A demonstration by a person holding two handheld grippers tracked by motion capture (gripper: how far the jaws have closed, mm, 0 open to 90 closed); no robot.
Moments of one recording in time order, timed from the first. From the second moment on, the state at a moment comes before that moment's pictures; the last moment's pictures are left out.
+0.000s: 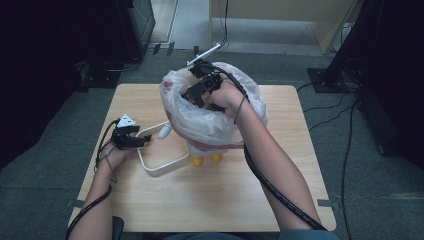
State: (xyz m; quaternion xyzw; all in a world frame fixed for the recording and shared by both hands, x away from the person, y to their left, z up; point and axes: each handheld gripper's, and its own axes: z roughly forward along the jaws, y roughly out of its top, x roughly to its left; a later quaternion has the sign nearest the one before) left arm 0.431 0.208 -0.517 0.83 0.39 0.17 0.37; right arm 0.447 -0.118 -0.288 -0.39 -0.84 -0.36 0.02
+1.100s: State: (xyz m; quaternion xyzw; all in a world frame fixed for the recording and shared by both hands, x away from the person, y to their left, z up) left arm 0.431 0.208 -0.516 0.83 0.39 0.17 0.37; right arm 0.430 -0.153 -0.228 -0.42 -0.80 -0.41 0.07
